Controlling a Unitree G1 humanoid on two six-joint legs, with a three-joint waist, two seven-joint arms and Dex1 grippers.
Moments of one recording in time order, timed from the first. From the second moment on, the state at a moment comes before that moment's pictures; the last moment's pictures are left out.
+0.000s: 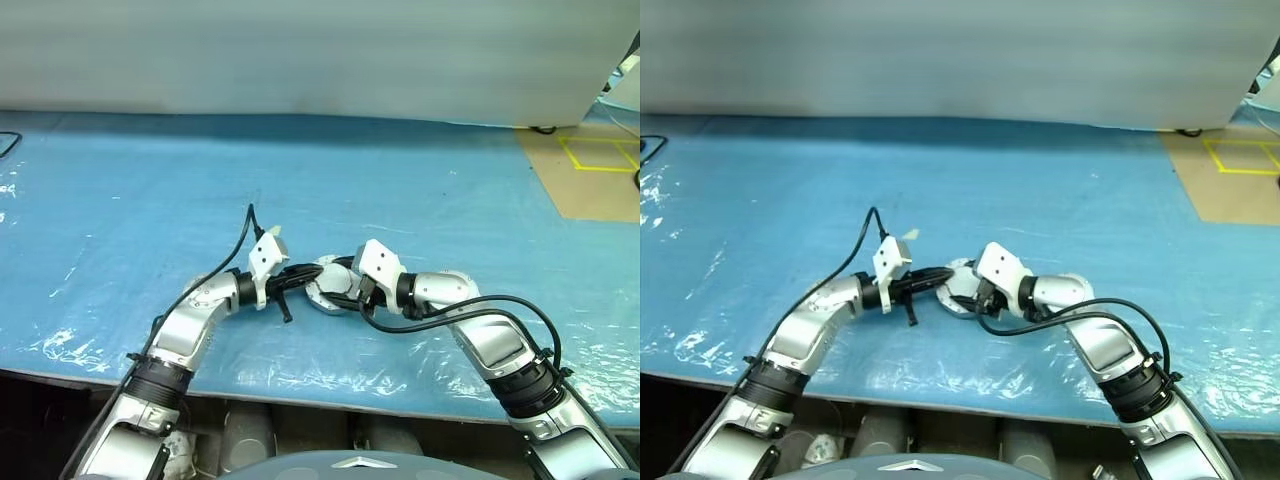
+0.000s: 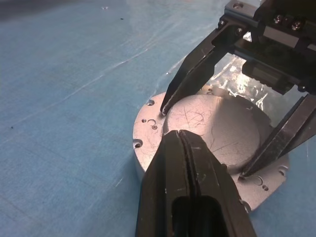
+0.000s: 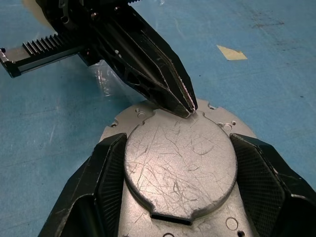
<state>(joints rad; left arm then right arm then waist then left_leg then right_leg) -0.31 0.37 -0.23 0.05 -0.23 0.21 -0.91 -0.30 -0.51 0.36 -0.24 0.12 0.47 0.78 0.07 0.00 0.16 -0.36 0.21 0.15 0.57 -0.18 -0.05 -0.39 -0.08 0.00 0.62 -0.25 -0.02</state>
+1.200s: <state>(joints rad) -0.31 0.38 -0.24 0.03 -0.25 0.25 -0.95 -0.30 -0.54 0.14 -0.21 0.35 0.77 0.82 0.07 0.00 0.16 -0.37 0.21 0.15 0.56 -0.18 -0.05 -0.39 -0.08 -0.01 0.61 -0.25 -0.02</state>
